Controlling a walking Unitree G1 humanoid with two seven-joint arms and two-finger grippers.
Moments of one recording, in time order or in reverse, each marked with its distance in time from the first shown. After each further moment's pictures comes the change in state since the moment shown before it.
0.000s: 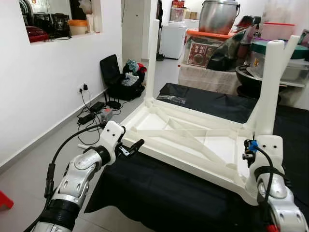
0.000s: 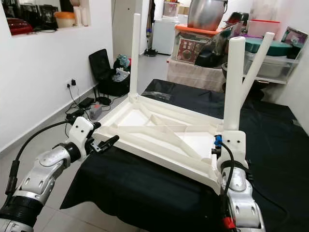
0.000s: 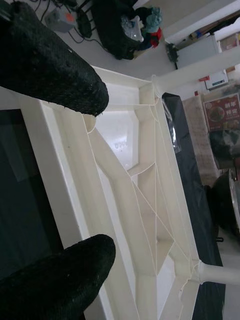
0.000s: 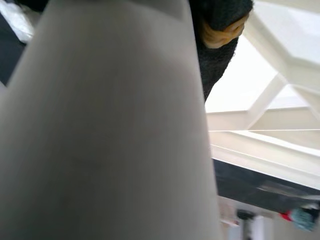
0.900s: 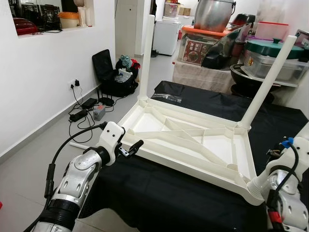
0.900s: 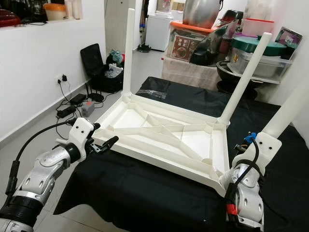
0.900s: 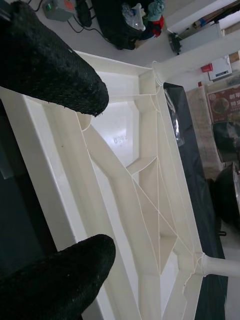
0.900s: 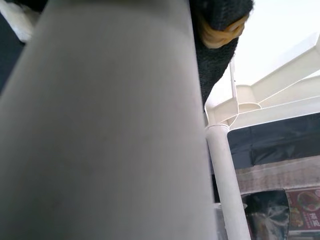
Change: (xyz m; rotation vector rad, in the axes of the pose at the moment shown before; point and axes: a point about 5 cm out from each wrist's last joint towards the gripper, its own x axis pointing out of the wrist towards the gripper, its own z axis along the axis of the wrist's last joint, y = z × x) left arm 0.000 0.000 -0.001 0.007 0.010 0.003; right arm 0.005 -0.017 -0.002 0.357 0.044 -0.323
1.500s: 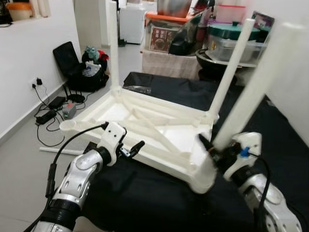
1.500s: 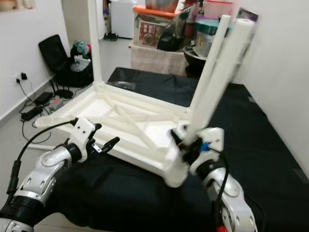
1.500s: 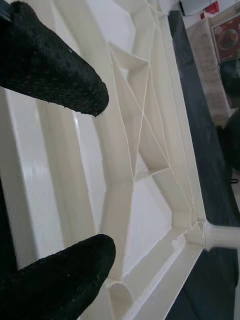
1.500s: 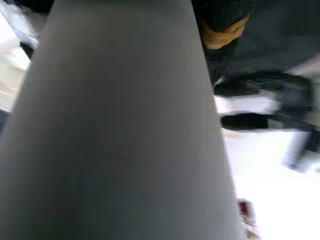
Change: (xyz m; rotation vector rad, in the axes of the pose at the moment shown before) left arm 0.002 -0.004 0.000 -0.002 0.001 -0.017; right arm -0.100 0.080 0.011 0.010 -0.095 1.393
